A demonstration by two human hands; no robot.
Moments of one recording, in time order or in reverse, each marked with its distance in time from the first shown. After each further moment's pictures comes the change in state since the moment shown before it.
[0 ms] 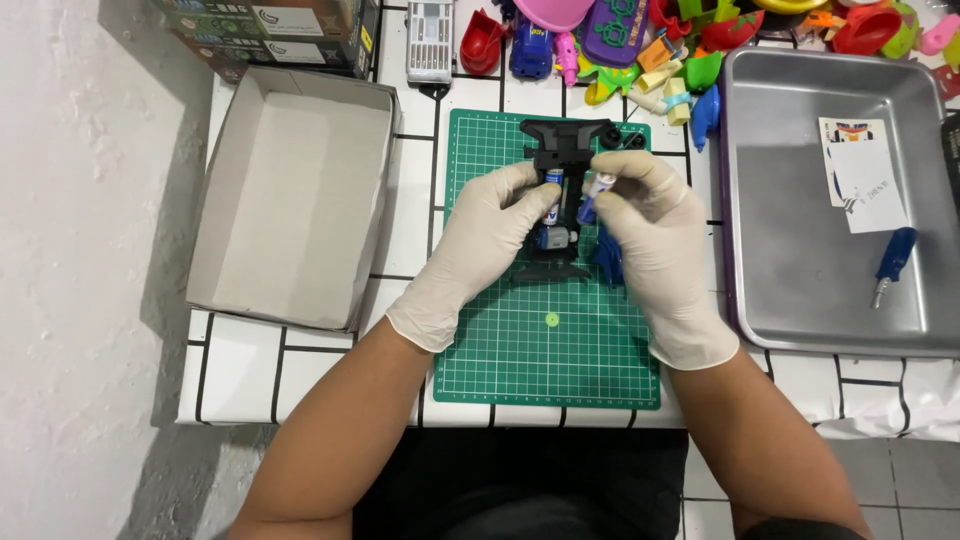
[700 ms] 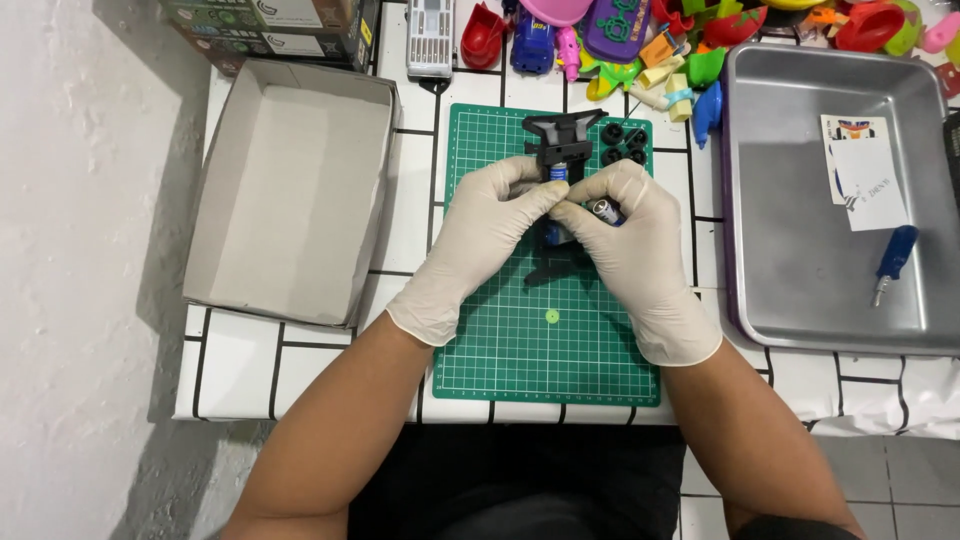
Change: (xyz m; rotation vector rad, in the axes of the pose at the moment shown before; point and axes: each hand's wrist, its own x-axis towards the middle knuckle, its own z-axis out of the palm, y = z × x) left_hand -0.002 -0.001 -0.001 -0.074 0.018 -0.018; right_hand -0.002 -0.003 0.013 -0.532 -0.047 -0.113
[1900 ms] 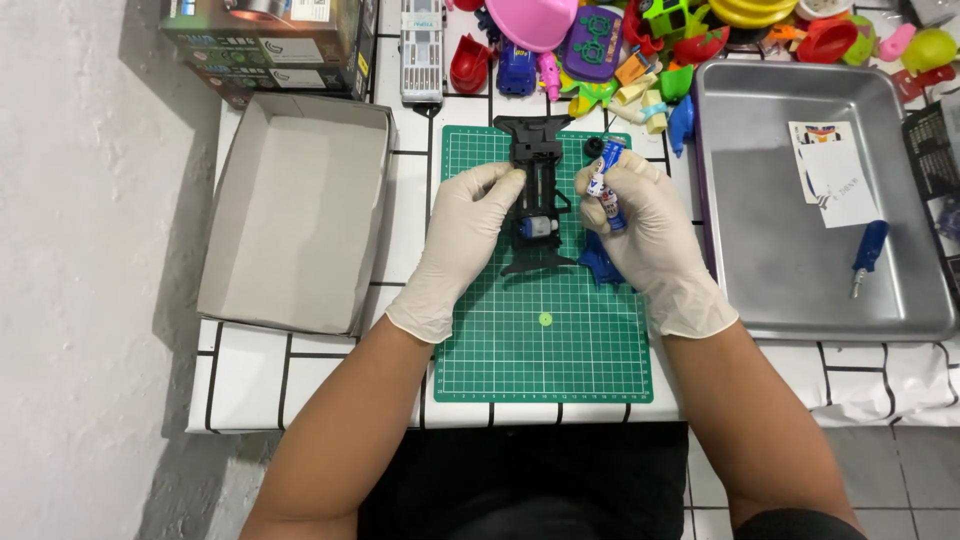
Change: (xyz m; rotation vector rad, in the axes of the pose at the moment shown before) left_hand 0.022 -0.041 -0.017 0.019 0.092 0.070; right_hand 0.020 0.033 -0.016 1.021 -0.093 0.370
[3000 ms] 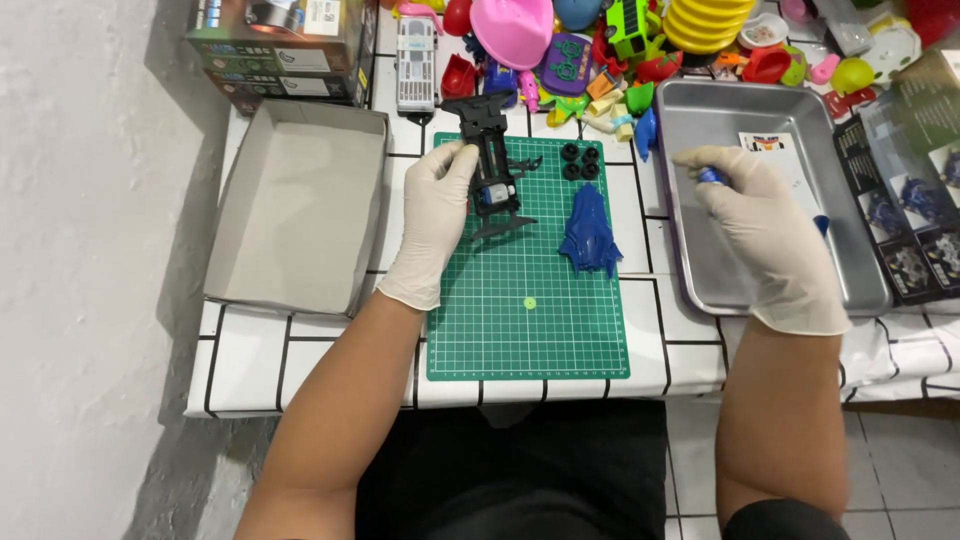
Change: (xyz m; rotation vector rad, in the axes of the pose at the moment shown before) left_hand -0.004 0.026 -0.009 -0.039 0.155 0.177; right_hand -0.063 -0.125 -0.021 -1.159 0.168 0.033
